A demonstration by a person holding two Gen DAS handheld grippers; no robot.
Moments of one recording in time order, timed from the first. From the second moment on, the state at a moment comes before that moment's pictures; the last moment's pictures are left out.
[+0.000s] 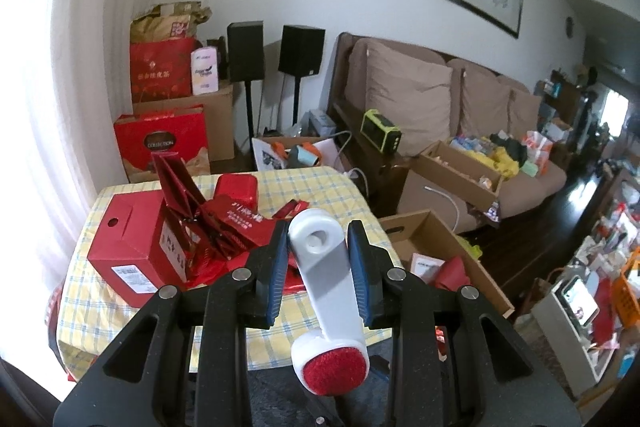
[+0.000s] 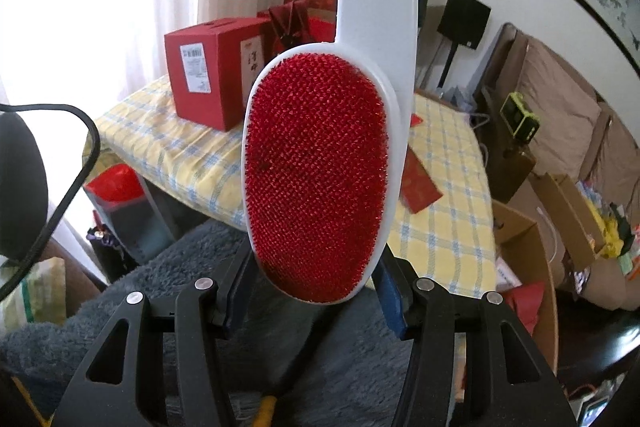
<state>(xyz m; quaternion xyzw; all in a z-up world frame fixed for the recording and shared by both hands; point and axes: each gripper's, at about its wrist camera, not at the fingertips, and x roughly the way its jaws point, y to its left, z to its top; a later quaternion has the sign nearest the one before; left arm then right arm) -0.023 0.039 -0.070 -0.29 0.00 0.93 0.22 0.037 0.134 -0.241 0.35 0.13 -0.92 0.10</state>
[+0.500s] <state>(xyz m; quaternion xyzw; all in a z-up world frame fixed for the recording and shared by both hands) -0.011 0.048 -0.058 -0.27 0.00 0.93 0.23 0.039 0.142 -0.234 0.33 0.14 -0.93 0.08</state>
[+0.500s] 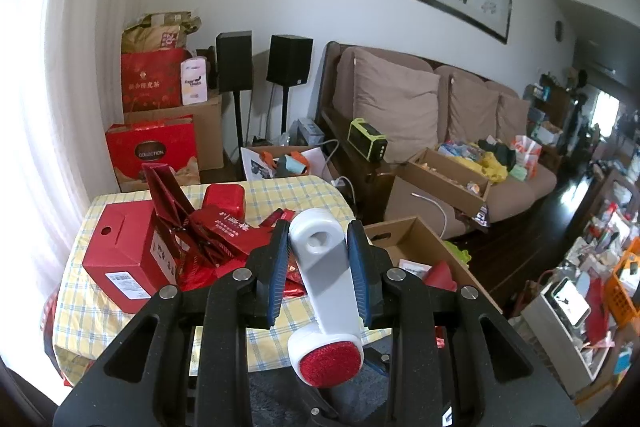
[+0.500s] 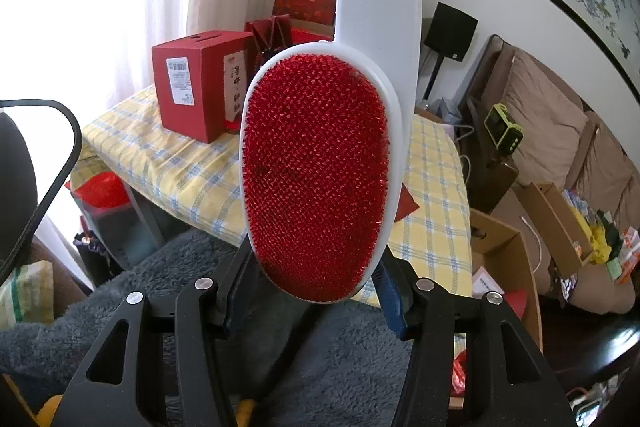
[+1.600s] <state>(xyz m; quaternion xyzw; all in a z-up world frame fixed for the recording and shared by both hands) -0.024 0.072 -0.060 -0.28 0.01 0.93 0.25 0.034 0.155 -0.237 0.33 0.12 -0.93 0.07</state>
